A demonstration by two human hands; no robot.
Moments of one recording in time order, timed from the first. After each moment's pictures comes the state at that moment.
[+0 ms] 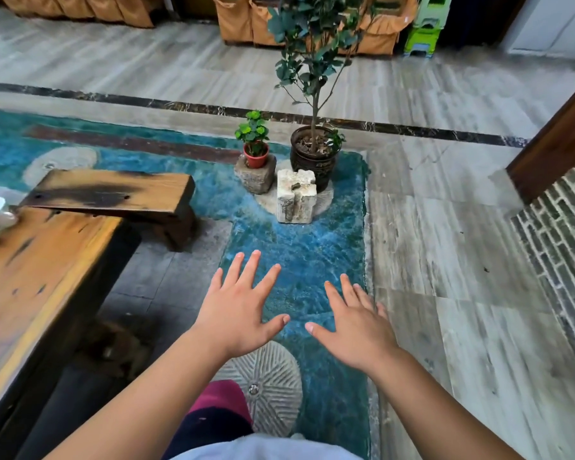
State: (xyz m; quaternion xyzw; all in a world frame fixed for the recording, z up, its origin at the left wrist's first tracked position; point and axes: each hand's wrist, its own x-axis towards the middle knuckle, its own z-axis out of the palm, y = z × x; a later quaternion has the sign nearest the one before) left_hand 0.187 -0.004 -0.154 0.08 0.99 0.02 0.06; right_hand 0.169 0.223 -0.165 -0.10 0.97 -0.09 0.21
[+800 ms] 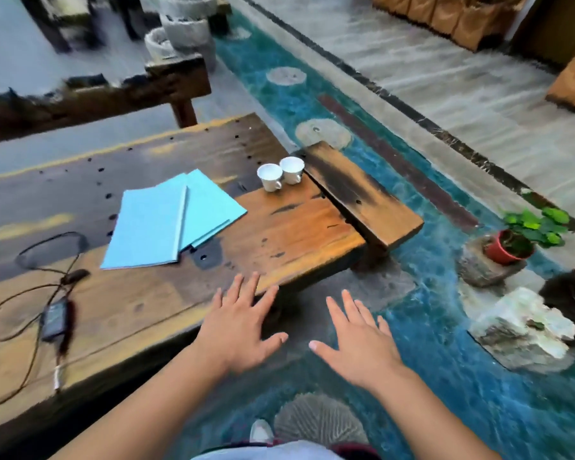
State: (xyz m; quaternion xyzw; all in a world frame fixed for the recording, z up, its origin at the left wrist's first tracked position) left_hand 0.312 -0.345 -0.167 -0.37 0.92 0.09 0.10; right_hand 0.115 -0.218 -0.174 -0.53 0.81 0.04 0.24
